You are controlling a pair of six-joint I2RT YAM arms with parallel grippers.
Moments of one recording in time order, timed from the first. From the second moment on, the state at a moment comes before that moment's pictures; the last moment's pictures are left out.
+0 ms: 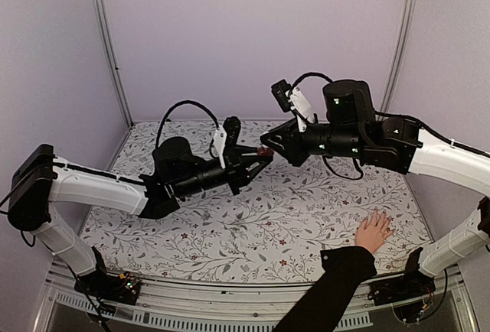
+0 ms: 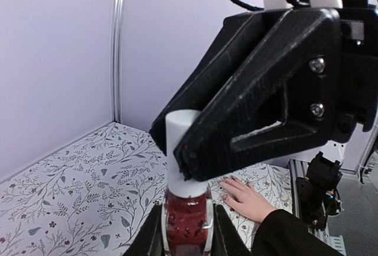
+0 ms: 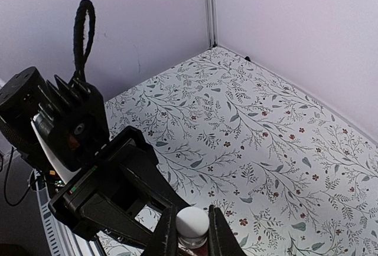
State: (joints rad) left arm -1.00 1.57 0.82 0.85 0.18 -0.12; right arm 1.01 1.38 1.30 -0.28 0.02 0.13
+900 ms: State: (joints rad) left arm -0.97 1.50 0.82 0.95 0.85 -0.17; right arm 1.03 1.22 1.24 -0.26 -0.51 -0.13
